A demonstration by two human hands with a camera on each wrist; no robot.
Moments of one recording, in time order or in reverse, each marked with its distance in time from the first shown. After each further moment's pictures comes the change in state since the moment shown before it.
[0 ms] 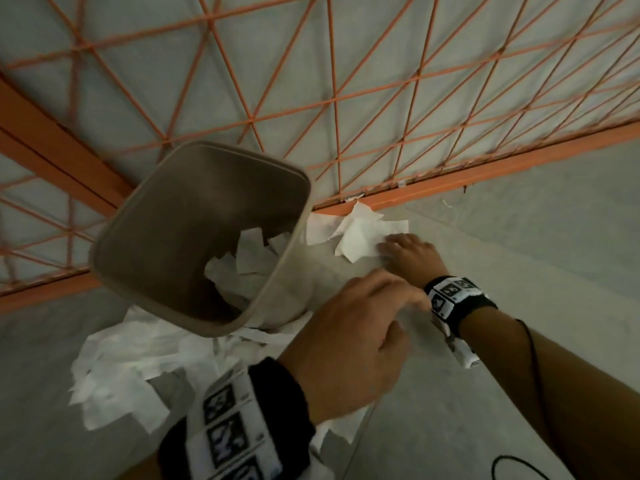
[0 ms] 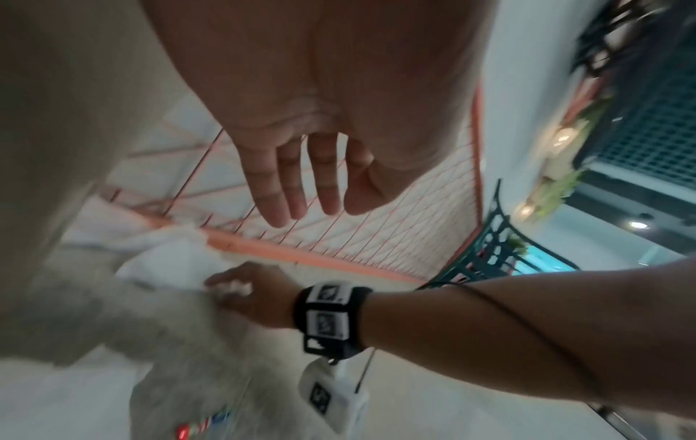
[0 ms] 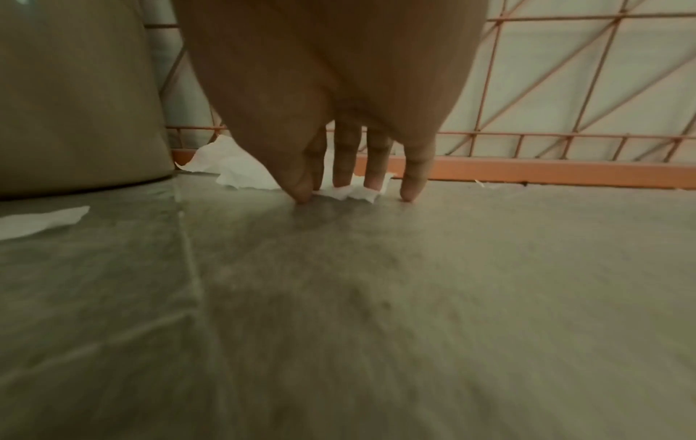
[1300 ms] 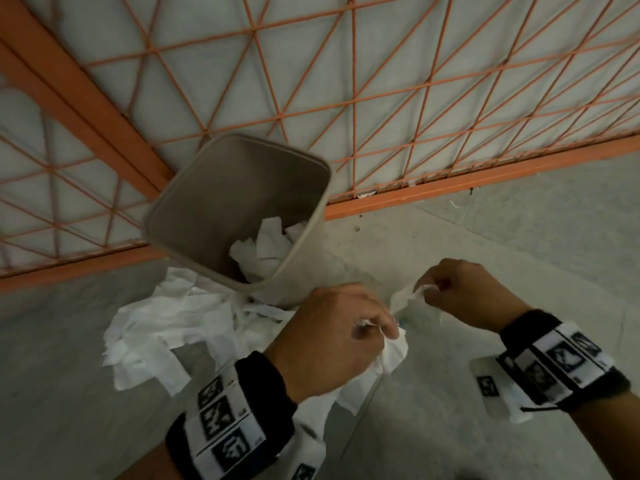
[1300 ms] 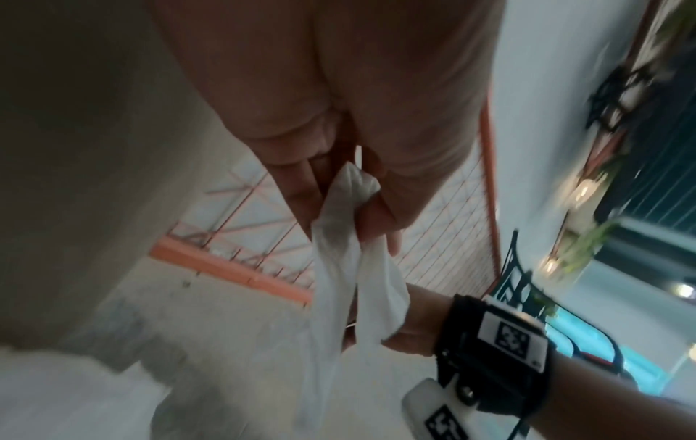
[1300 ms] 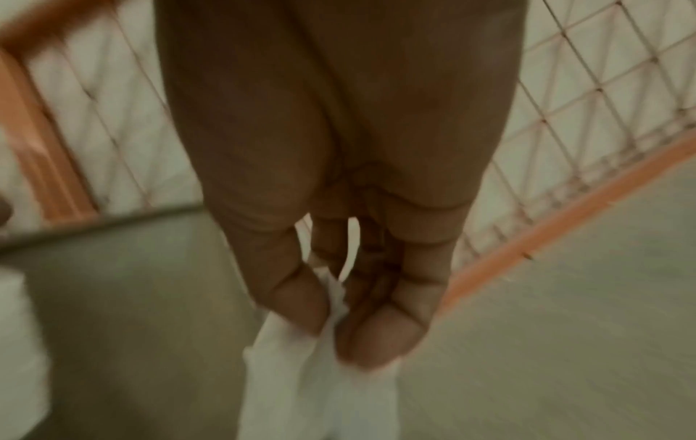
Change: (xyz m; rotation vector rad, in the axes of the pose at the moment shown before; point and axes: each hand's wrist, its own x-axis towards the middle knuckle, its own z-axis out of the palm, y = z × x) left_hand -0.052 -0.004 -0.005 -0.104 -0.020 -0.092; right_hand -0.122 -0.027 -0.087 0.370 -0.092 0.049
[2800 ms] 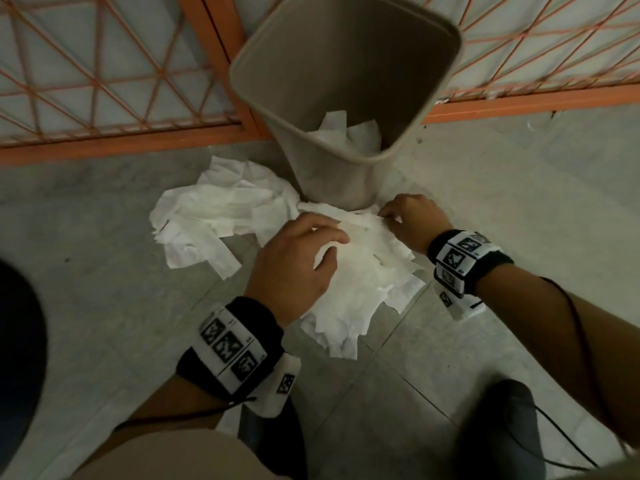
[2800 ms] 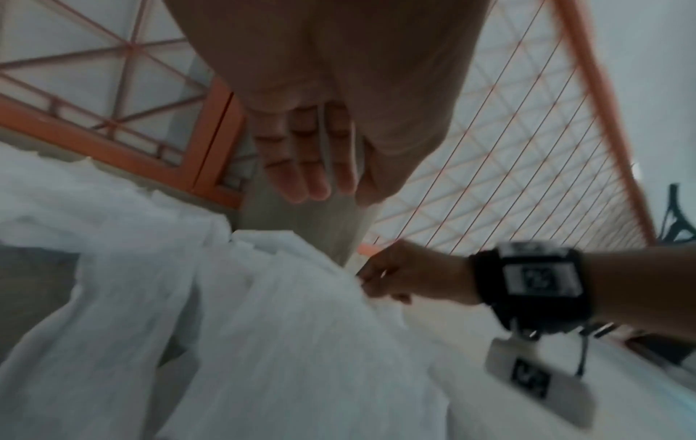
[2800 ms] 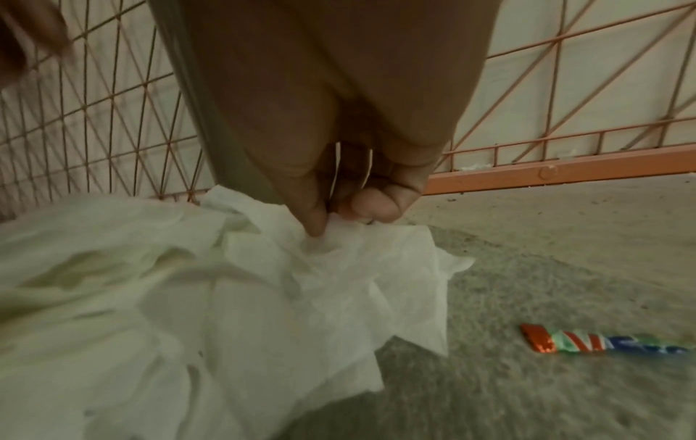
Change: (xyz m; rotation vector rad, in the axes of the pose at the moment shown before) left_hand -0.117 -0.104 -0.014 0.190 0.329 -0.197; right_hand 0.050 -0.085 0.136 -0.298 -0.028 -0.192
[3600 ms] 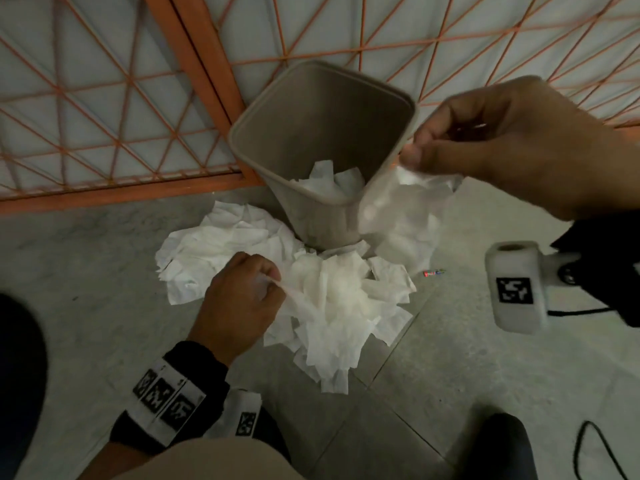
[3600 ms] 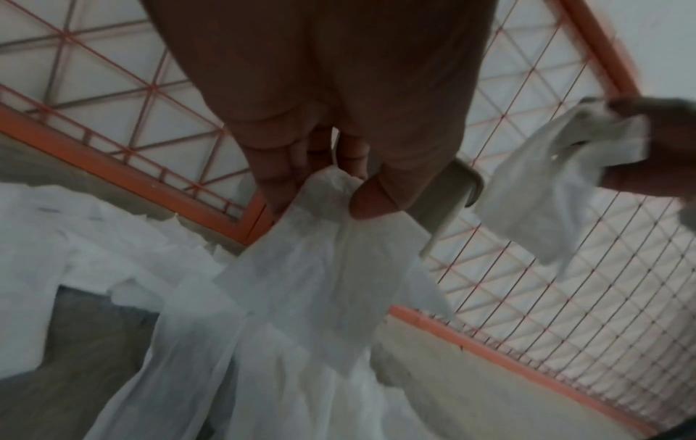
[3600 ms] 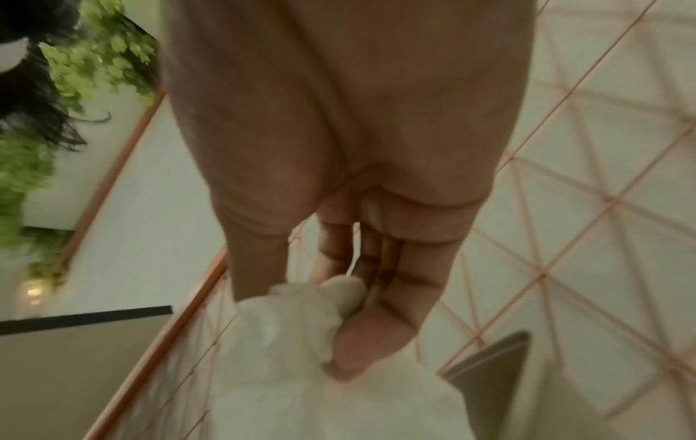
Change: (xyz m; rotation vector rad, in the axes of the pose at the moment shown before) left_hand -0.019 0.000 -0.046 0.043 0.052 -0.262; right_hand -0.099 -0.063 -0.225 0.608 0.174 -0.214
